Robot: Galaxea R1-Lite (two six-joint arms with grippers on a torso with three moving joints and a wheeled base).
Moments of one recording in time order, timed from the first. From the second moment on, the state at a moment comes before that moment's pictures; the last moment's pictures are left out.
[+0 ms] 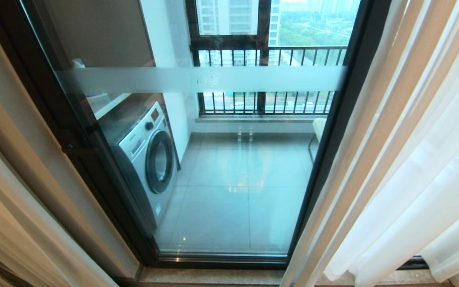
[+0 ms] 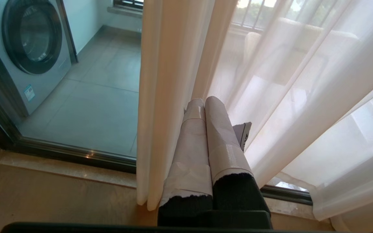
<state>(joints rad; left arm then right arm) 0.01 0.00 0.00 0.01 0.00 0.04 0.00 0.00 -0.01 0.04 0.06 -0.17</state>
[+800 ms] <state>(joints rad) 0.01 0.00 0.00 0.01 0.00 0.04 0.03 0.20 -0.29 0.01 0.21 -0.17</state>
